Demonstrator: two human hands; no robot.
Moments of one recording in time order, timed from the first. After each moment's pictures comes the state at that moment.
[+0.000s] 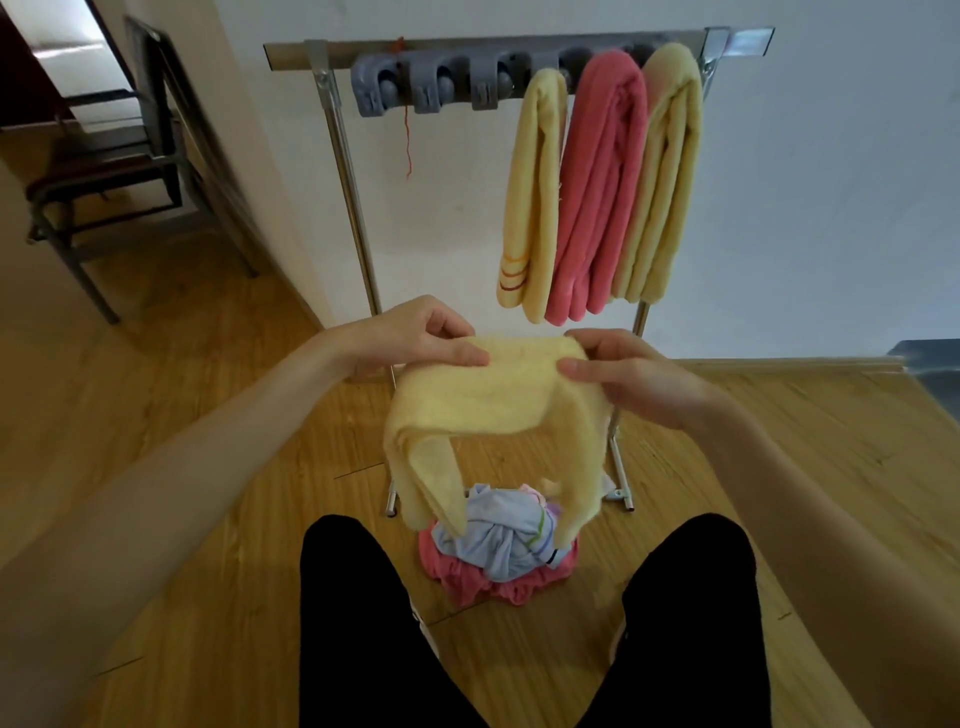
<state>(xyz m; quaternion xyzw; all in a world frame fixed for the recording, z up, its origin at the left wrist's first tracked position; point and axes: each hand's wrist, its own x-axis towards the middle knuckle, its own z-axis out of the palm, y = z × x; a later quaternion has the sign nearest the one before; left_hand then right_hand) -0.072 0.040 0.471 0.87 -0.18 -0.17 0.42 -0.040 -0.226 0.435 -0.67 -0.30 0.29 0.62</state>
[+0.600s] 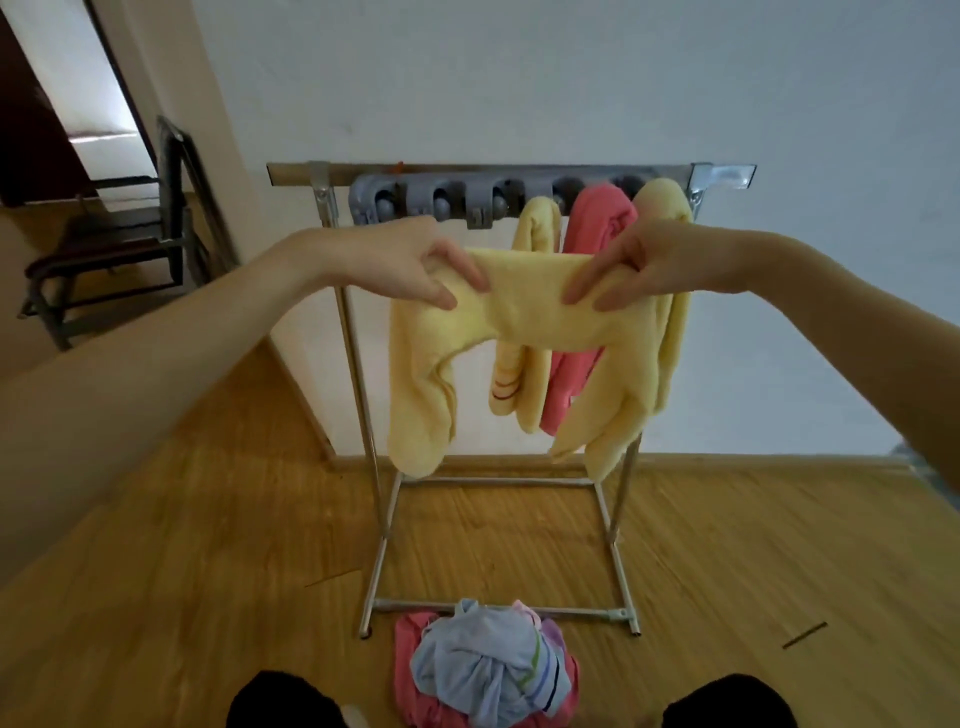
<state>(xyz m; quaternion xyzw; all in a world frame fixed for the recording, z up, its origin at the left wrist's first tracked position) 0.038 0.056 0.608 0.97 -0.19 -0.04 0.16 0.100 -0.220 0.608 -0.89 -0.38 0.12 0.23</state>
